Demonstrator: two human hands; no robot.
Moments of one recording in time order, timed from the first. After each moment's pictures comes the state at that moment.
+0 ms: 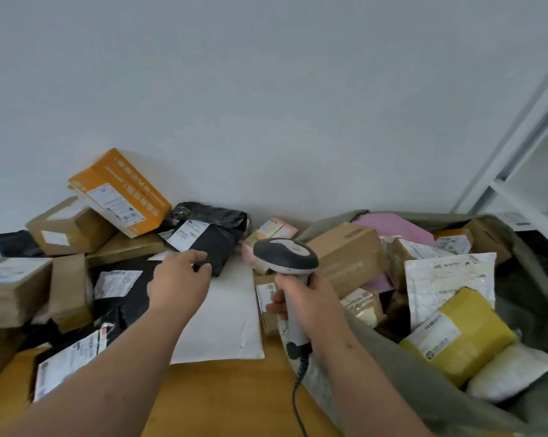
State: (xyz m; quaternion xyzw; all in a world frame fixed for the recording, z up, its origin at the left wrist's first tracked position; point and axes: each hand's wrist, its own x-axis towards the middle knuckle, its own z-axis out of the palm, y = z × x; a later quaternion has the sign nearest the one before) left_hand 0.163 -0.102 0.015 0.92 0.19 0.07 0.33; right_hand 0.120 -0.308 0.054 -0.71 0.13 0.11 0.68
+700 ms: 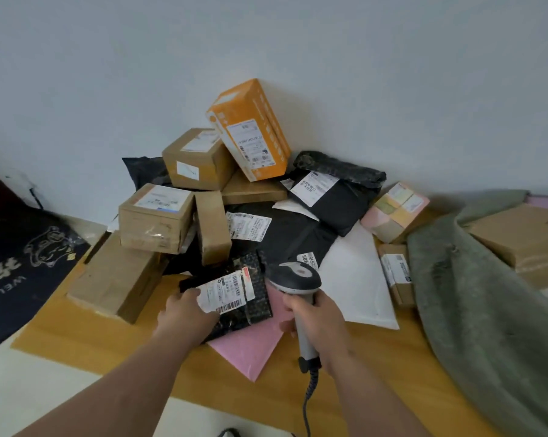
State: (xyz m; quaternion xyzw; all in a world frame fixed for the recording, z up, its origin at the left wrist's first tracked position) left_hand 0.047 0.158 -0.103 0.86 0.36 -0.20 0.30; right_hand 0.079 -0.056 -0.050 -0.75 0.17 0.27 0.58
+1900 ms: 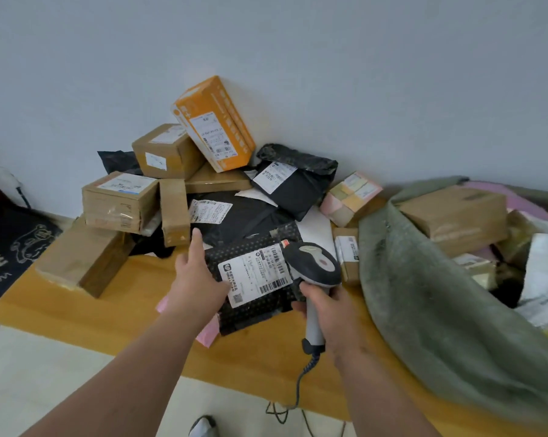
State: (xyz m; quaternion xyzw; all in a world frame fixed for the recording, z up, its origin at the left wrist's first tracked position) left_hand 0.031 0.030 -0.029 0.87 0.28 -0.04 0.40; right_hand 0.046 -0.177 -0.039 -0.68 0.16 0.18 0.70
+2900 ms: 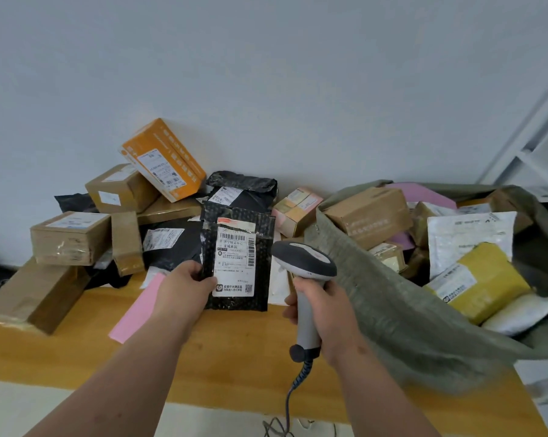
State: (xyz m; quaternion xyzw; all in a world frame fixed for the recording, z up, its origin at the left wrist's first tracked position) left_hand 0.033 -0.065 0.007 0.81 0.29 0.00 0.52; right_hand 0.021 -0.276 0.019 -0.64 0.13 0.14 0.74
